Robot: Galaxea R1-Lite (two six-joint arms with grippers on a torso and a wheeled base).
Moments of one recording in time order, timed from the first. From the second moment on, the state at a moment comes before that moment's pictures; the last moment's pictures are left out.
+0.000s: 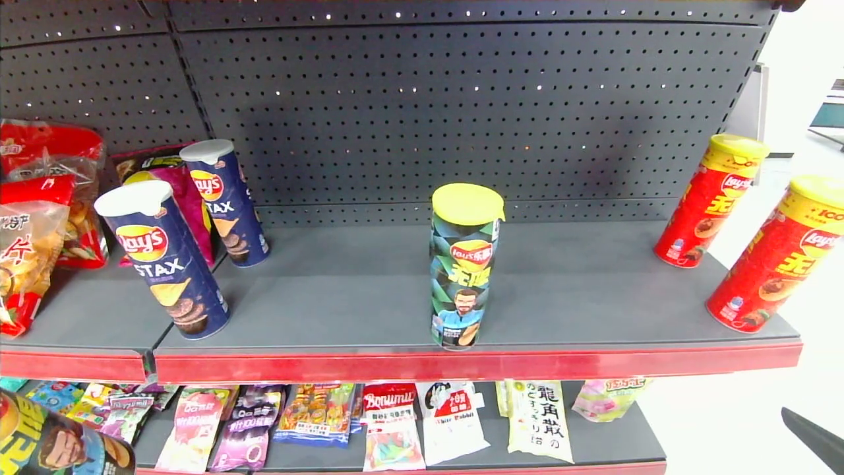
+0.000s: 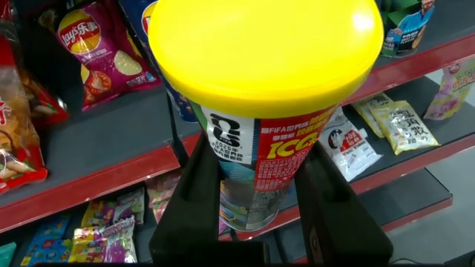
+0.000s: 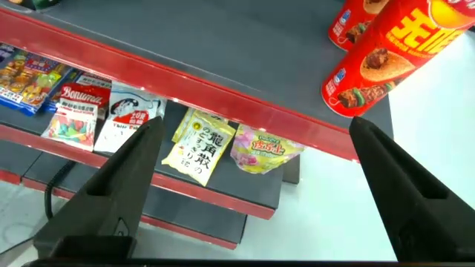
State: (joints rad) left arm -0.16 0.36 -0.55 0.30 -0.10 0.22; right arm 0.31 0.64 -0.36 0.00 -0.15 -0.24
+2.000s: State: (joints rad) left arm -0.16 0.37 -0.54 0.28 -0.10 0.22; right arm 0.31 0.60 -0.31 0.00 -0.15 -0.28
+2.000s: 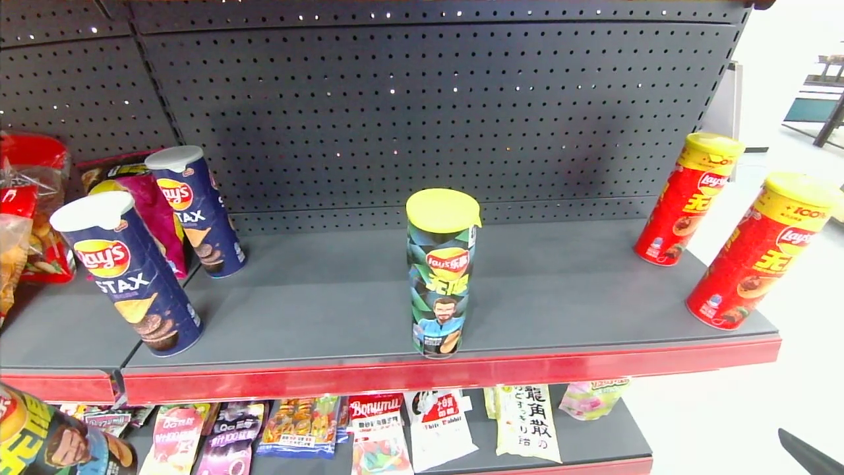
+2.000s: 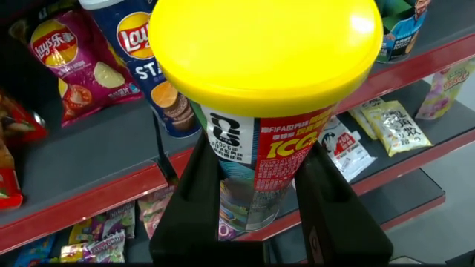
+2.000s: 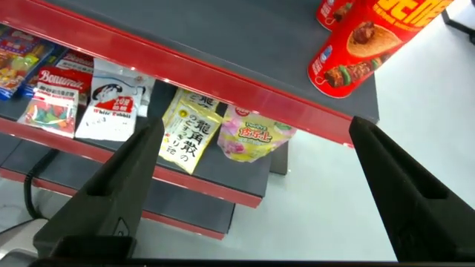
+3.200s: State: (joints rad) left arm -0.16 0.61 -0.55 0.01 -0.16 0.21; right arm 0.17 0.33 -0.19 0.00 -0.24 -0.11
